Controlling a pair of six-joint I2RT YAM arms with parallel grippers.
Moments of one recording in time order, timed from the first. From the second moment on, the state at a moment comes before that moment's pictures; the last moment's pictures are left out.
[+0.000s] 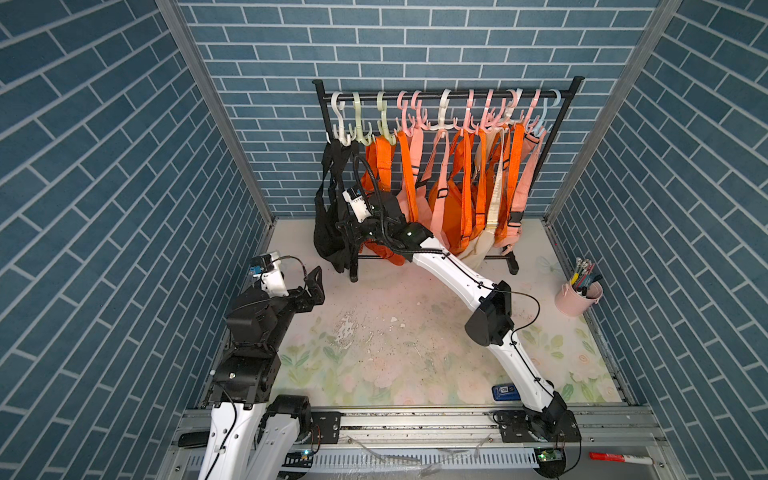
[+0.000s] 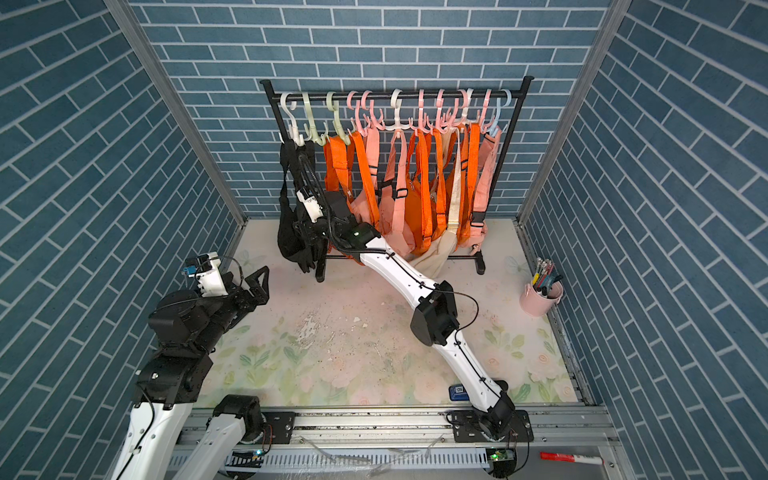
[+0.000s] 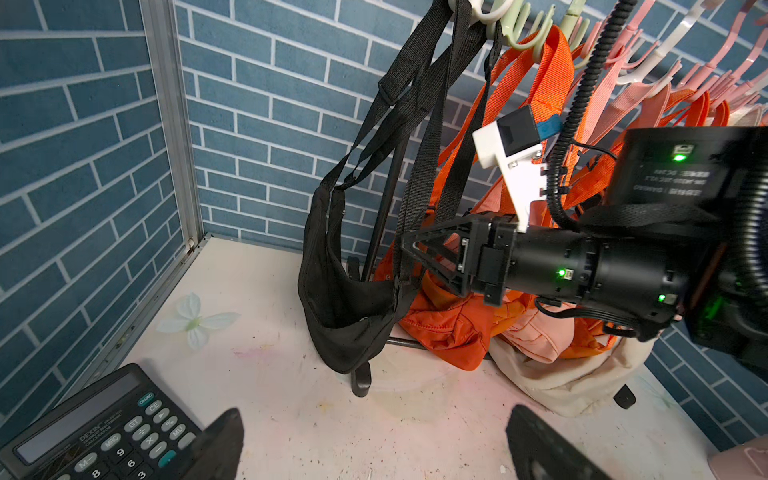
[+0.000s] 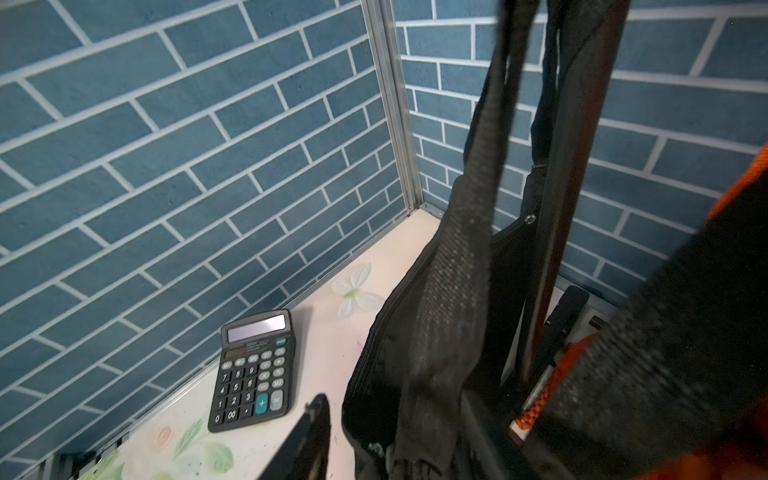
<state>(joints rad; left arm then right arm) -0.09 0.57 0.82 -0.44 0.03 -0.30 0.89 2.48 2.60 -0.42 -0.18 0.16</state>
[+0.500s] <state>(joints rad) -0.10 0.58 0.81 -0.44 0.04 -0.30 0.89 2.54 2.59 -0.28 -0.14 0.20</state>
